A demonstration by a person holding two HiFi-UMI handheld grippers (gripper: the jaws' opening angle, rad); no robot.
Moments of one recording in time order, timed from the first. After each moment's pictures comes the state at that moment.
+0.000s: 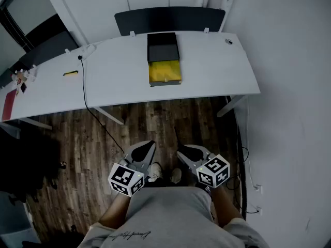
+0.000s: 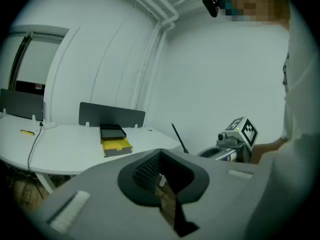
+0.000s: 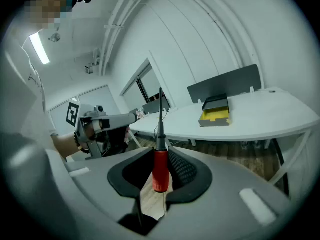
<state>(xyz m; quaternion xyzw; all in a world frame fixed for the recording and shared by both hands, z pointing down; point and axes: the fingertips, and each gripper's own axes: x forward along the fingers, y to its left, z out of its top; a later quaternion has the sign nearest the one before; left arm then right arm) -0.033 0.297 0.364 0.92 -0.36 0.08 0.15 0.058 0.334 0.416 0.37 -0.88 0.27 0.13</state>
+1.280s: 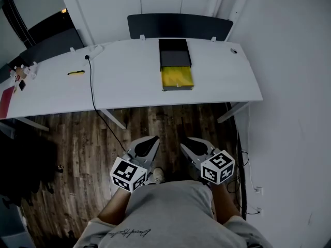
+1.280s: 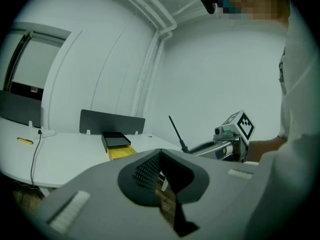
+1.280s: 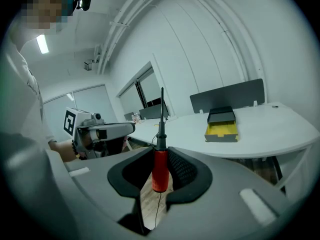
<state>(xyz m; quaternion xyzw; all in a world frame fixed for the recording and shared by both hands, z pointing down) -0.109 0.272 0.346 0.93 -0.33 0.06 0.13 -0.018 0.296 0.378 0.41 -0.87 0.24 0.12</state>
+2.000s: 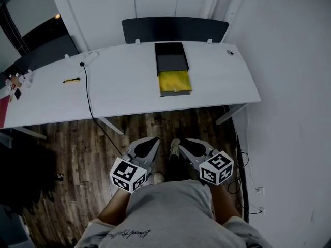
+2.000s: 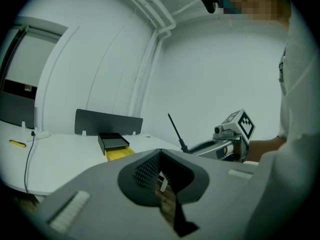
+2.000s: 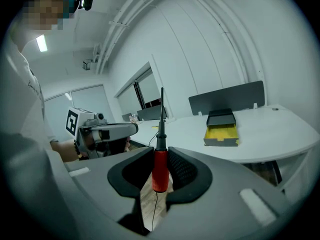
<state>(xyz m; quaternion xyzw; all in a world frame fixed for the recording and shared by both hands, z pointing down) -0.107 0.243 0.350 0.94 -0.31 0.06 0.12 -0.024 0.270 0.378 0.42 -0.87 0.23 0.11</state>
